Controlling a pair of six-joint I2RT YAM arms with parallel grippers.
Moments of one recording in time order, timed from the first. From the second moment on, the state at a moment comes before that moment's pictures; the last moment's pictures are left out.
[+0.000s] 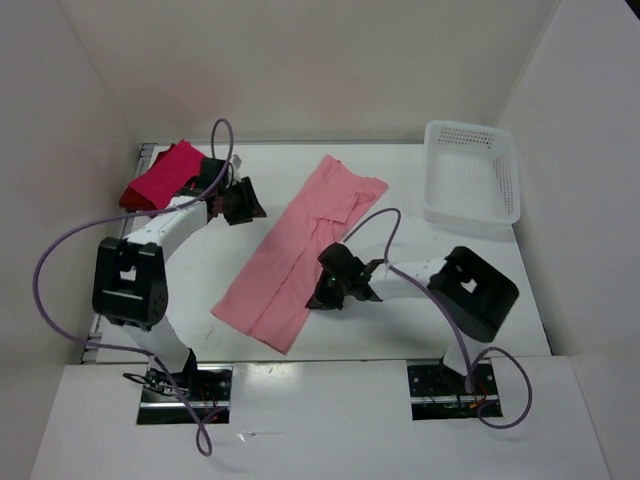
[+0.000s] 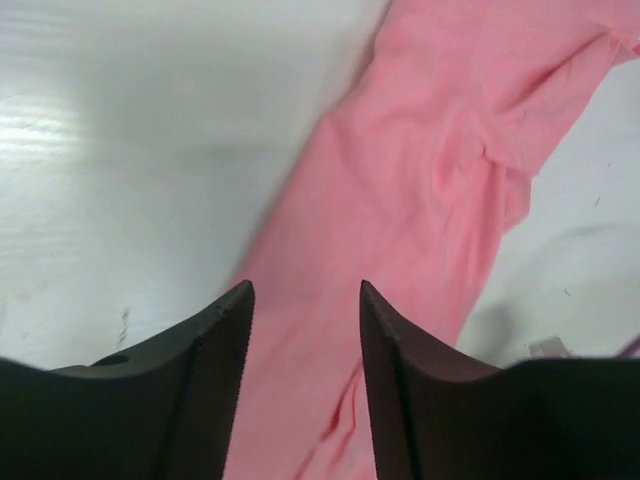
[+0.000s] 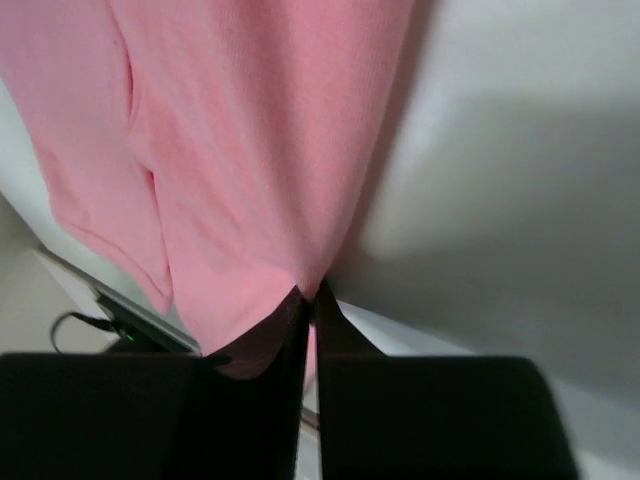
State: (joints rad) left arm -0.15 1.68 1.20 -0.38 0.26 -0.47; right arm 0.87 1.73 0.81 -0.02 -0.14 1.23
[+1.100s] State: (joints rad) left arm -0.27 2.71 2.44 -0.40 0.34 -0.56; right arm 0.76 1.21 0.58 -0.31 -0.15 1.08
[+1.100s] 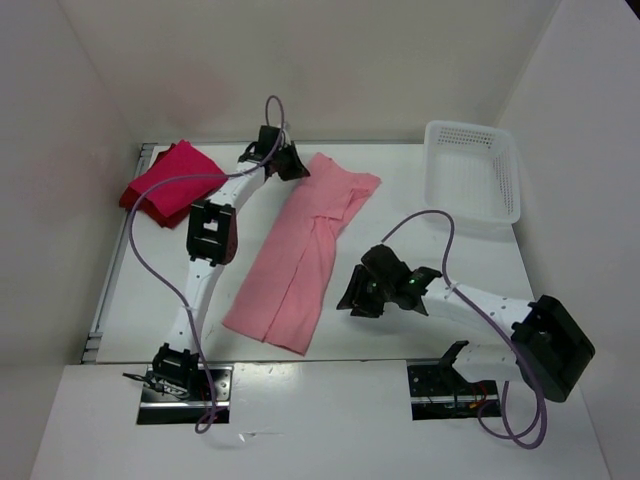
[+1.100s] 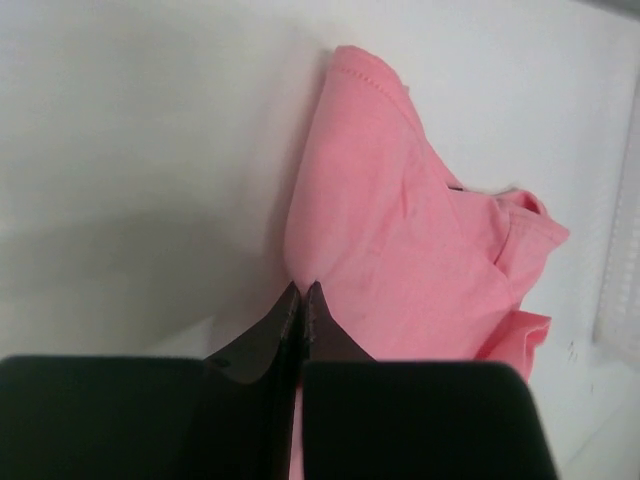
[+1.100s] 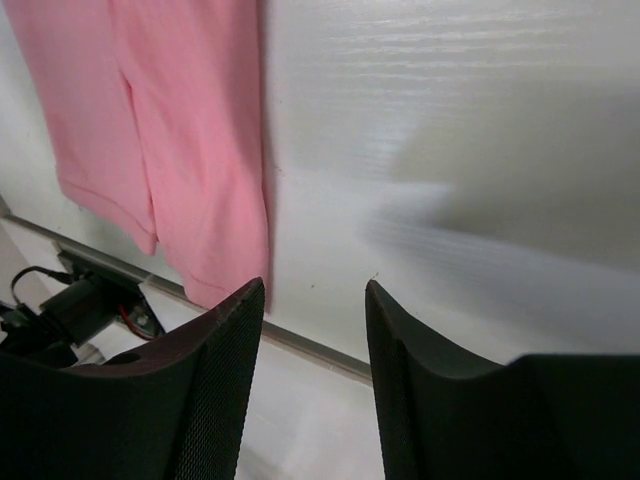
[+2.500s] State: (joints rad) left arm -0.21 1.09 0.62 -0.52 0.29 -0.72; right arm 0.63 1.29 0.52 -0.24 -0.23 0.95
